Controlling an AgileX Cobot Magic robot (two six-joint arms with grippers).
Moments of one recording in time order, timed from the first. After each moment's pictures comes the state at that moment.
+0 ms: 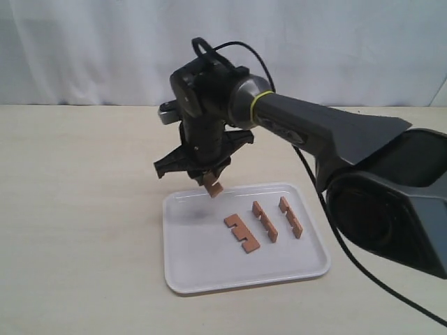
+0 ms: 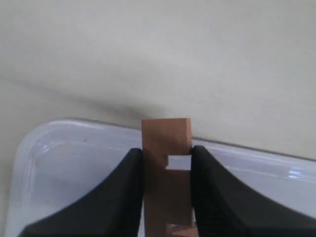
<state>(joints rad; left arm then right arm) -0.12 0.00 0.00 0.09 0.25 -0.08 0.62 2.45 -2.20 -0.22 1.21 0.34</state>
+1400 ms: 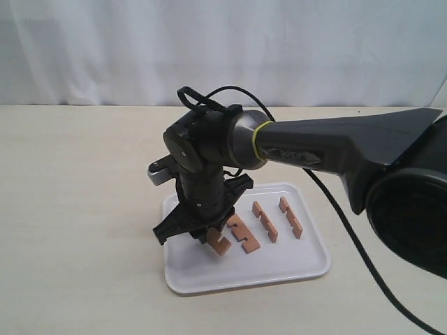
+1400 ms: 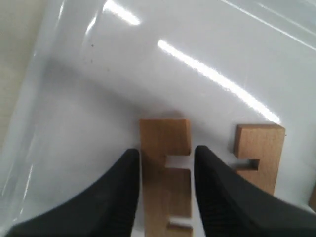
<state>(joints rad) -0.12 0.00 0.00 0.09 0.25 -0.08 0.71 2.28 -1.73 -0.19 1.05 0.28</state>
